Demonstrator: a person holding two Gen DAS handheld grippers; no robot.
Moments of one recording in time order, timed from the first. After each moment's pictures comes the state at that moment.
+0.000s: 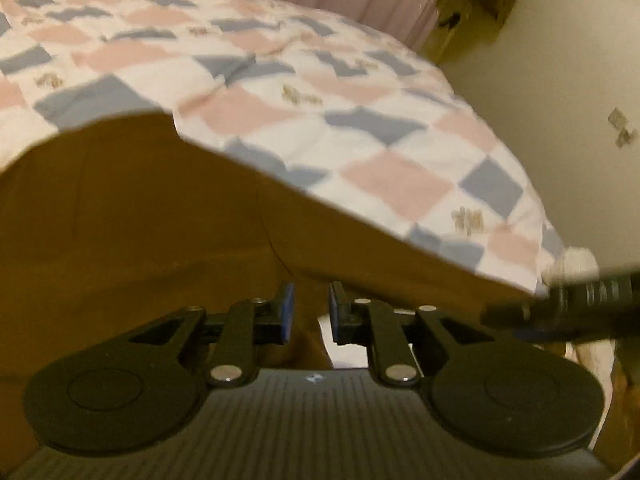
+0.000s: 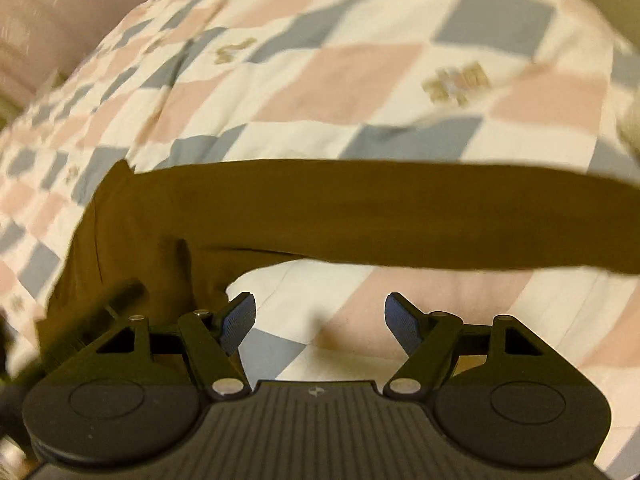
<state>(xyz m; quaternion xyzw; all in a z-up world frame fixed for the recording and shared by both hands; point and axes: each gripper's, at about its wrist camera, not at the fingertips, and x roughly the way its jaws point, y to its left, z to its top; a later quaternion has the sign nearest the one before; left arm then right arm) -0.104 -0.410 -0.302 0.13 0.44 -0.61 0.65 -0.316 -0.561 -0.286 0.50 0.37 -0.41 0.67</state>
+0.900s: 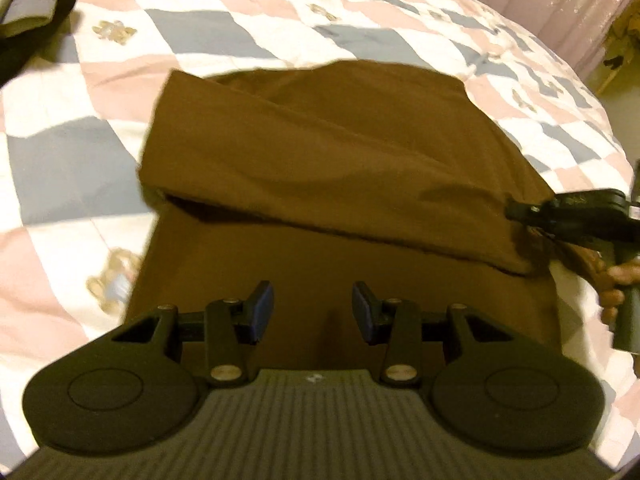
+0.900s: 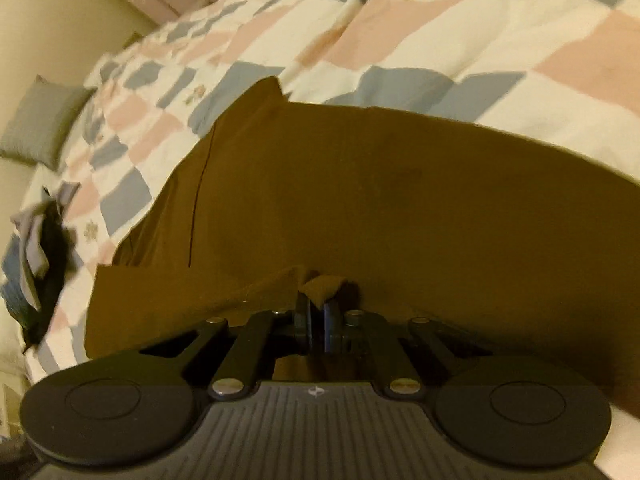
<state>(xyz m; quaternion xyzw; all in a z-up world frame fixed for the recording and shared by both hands) 0.062 -0.244 -0.314 0.13 0.51 -0.39 0.75 -0.156 -0.582 -0.362 0.43 0.37 -0.21 0.80</state>
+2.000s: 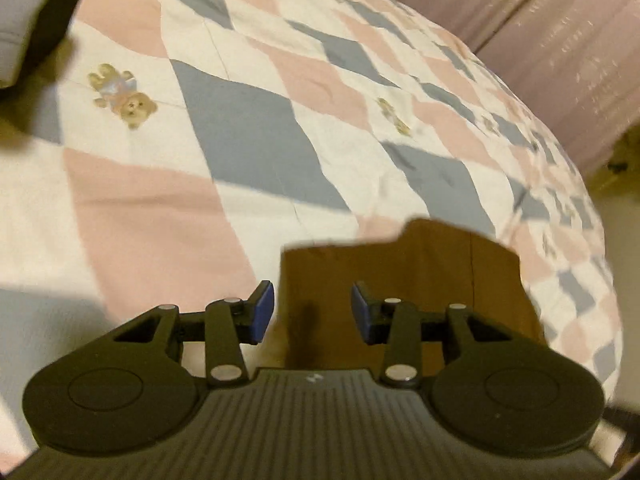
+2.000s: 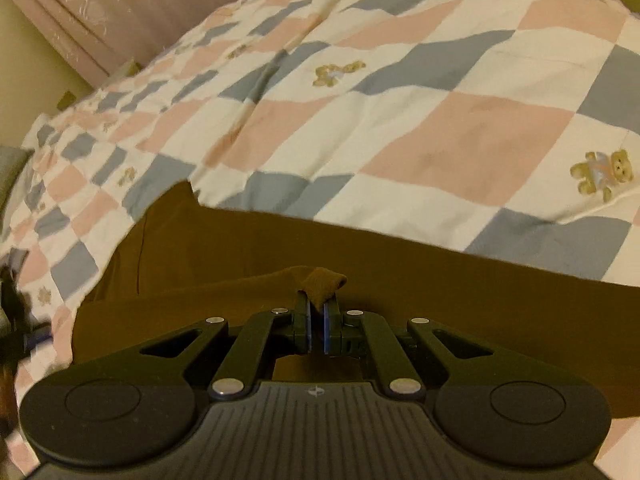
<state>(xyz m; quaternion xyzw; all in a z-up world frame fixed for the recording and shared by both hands) 0.272 -0.312 -0.329 0.02 0.54 -0.39 0.74 -0.238 -0.602 -0.306 0.41 0.37 -0.35 0.76</state>
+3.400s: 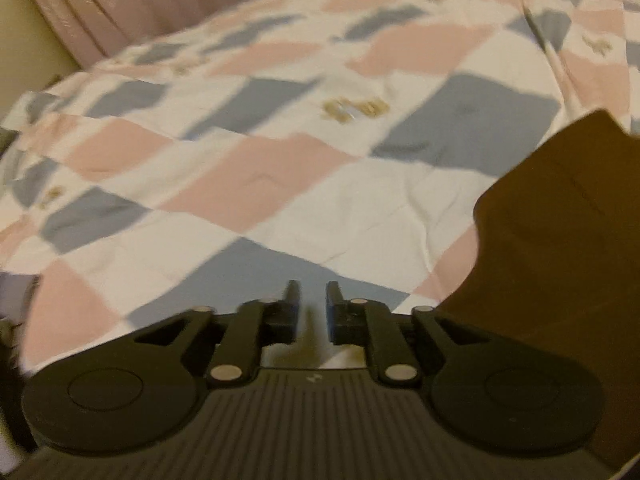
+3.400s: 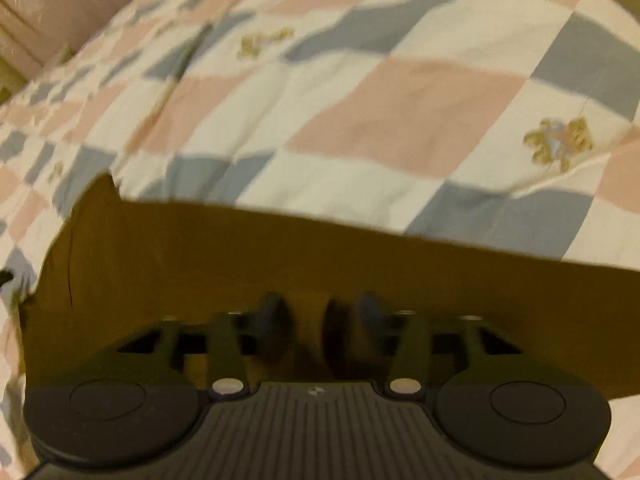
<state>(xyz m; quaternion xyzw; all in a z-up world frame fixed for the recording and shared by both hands) 0.242 -0.436 -0.323 0.39 0.31 -0.45 0.74 -0.258 -0.616 -0.323 0.45 0.37 -0.40 0.71</state>
